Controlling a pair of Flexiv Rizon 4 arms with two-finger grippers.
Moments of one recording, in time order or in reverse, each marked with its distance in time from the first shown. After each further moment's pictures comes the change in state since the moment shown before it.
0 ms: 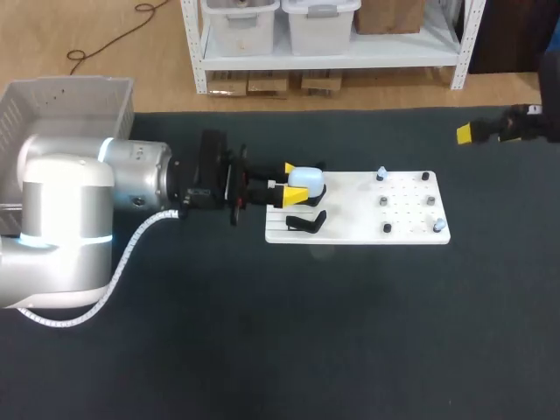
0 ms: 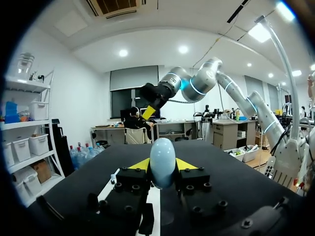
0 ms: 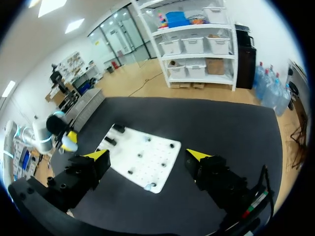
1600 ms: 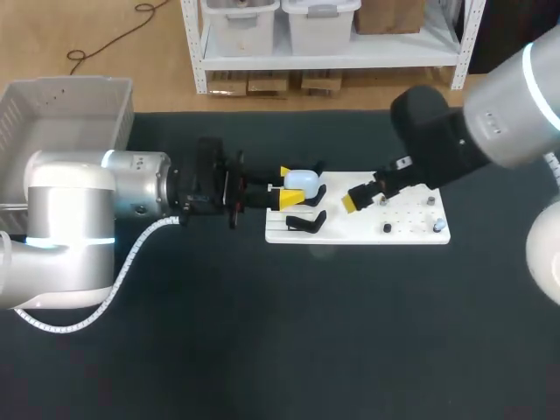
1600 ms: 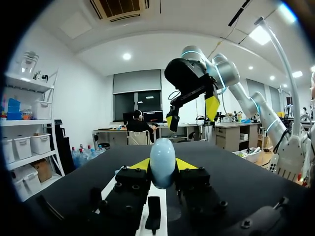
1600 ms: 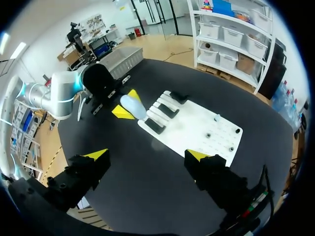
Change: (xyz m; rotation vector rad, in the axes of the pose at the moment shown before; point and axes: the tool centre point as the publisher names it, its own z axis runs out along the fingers) left arm 0.019 0.012 -0.005 -0.018 -0.037 -0.001; right arm 0.060 0.171 0.052 -0.049 0.249 -0.206
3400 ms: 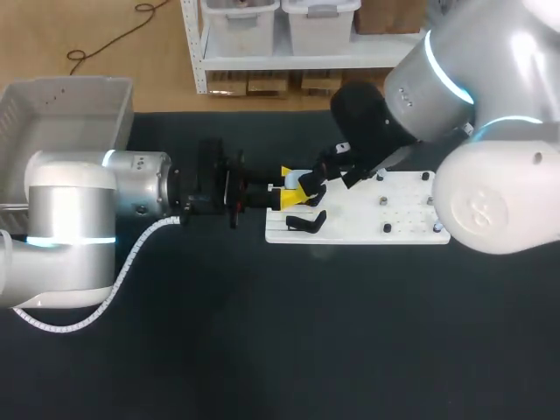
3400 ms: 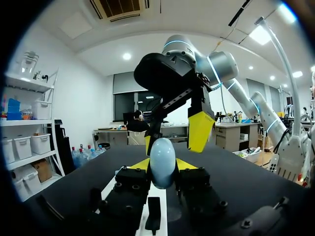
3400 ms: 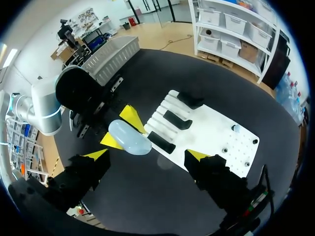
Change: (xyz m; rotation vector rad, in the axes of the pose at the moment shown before) left arm 0.000 0.000 0.001 -0.001 0.001 0.000; right arm -0.039 0.001 0.065 -0.008 0.107 0.072
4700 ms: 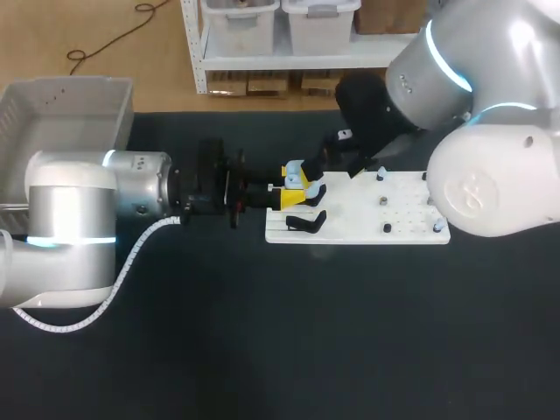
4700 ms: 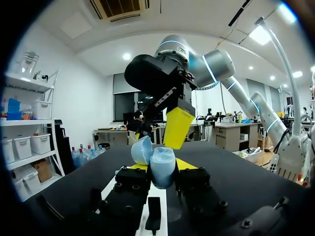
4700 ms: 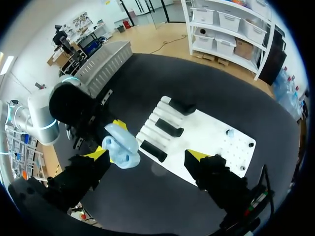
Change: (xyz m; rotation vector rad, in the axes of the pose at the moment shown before) left arm 0.000 0.000 0.000 0.000 -0.001 0.000; right arm -0.020 -0.014 -0.003 0.012 -0.025 0.044
